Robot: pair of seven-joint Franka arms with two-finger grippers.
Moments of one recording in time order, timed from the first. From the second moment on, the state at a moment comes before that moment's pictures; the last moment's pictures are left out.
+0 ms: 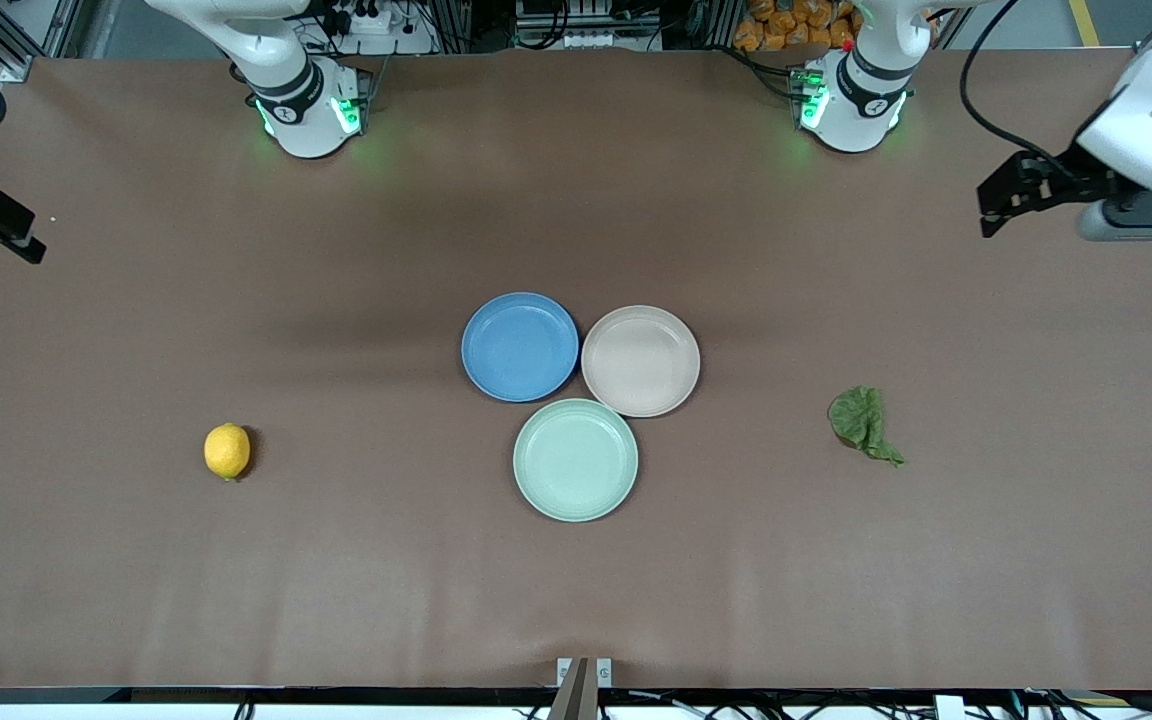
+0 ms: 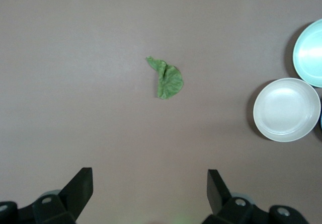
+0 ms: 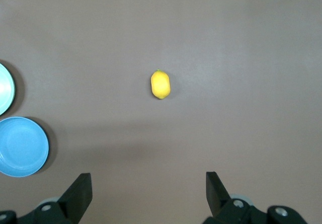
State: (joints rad) left arm 0.04 -0.03 -0.22 -1.50 0.05 1.49 -0.13; right arm -0.04 -0.05 -0.02 -1.52 0.00 1.54 -0.02
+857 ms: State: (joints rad) left arm 0.05 -0.03 -0.22 -1.50 0.05 1.50 -0.13; right arm -0.04 -0.05 -0.02 -1.51 0.00 1.48 0.00
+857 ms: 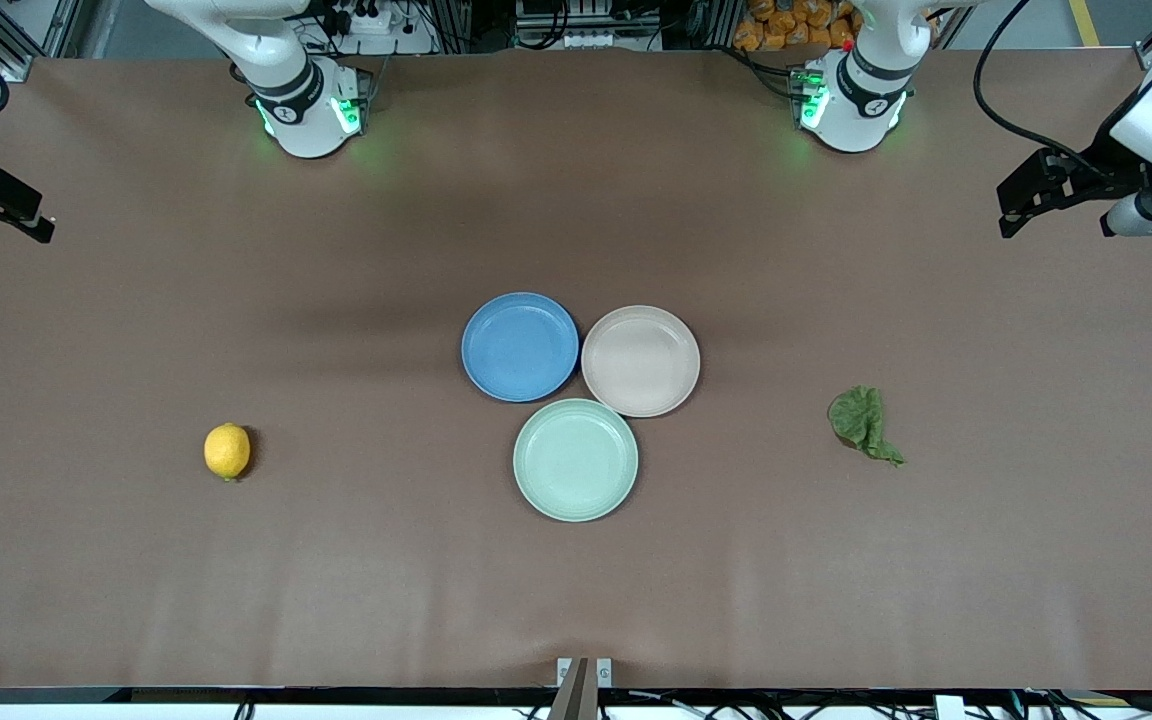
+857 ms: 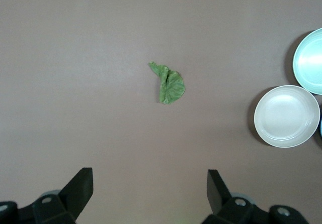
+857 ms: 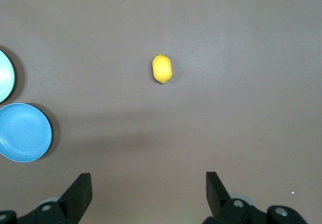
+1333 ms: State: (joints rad) left arm 0.05 -0.01 -0.21 -1.50 0.04 1.53 -0.13; right arm -0.04 -0.05 -0.02 -1.51 0.01 1.48 0.00
